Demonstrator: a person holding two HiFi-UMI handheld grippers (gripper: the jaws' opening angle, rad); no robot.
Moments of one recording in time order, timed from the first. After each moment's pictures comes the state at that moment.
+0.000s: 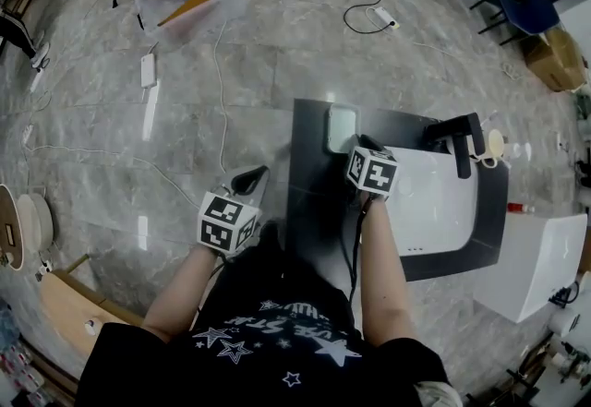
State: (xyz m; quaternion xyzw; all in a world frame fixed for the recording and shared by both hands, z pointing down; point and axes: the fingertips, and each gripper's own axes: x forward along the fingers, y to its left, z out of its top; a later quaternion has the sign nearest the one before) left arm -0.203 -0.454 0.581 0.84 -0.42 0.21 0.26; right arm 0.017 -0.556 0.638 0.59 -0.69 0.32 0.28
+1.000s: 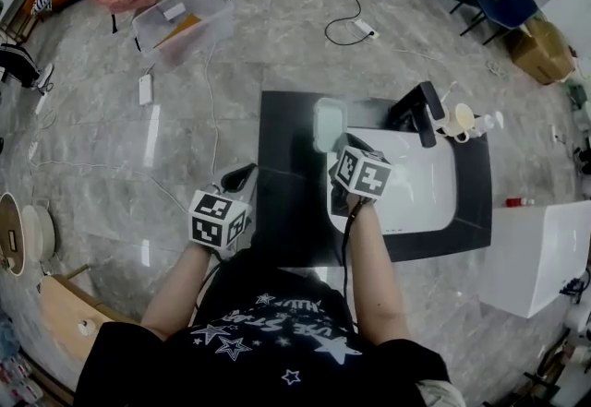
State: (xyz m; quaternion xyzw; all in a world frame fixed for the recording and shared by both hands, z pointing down) left arm -0.141 -0.405 0.535 0.85 -0.45 0.20 0.21; right arm 0.066 -0.494 0.557 0.60 -0.71 0.33 0.18
